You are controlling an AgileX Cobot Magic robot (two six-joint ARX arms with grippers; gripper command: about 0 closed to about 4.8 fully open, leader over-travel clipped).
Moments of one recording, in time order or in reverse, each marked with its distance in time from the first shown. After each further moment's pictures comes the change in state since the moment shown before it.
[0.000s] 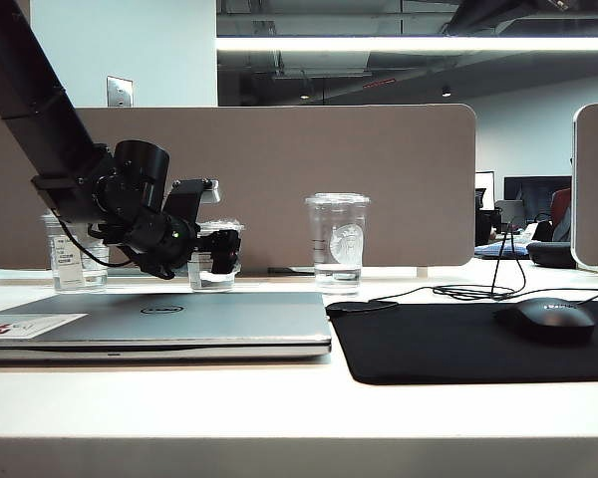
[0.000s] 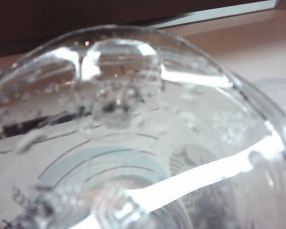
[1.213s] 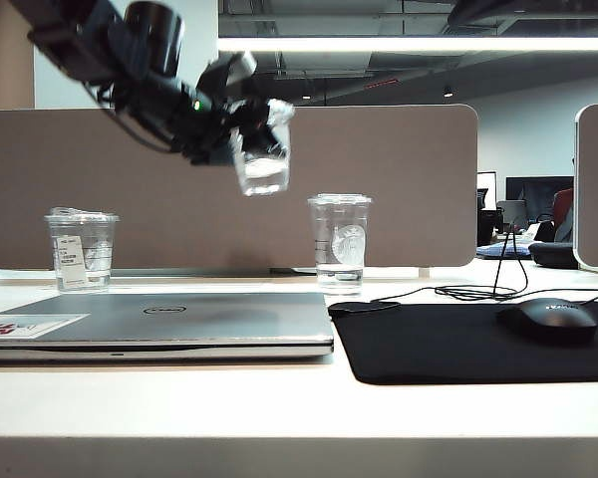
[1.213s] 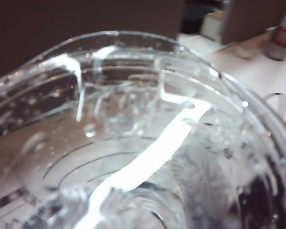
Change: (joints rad) left arm -0.095 -0.345 0.000 -0.282 0.257 0.003; right arm 0.000 -0.021 0.000 0.020 0.002 -0.001
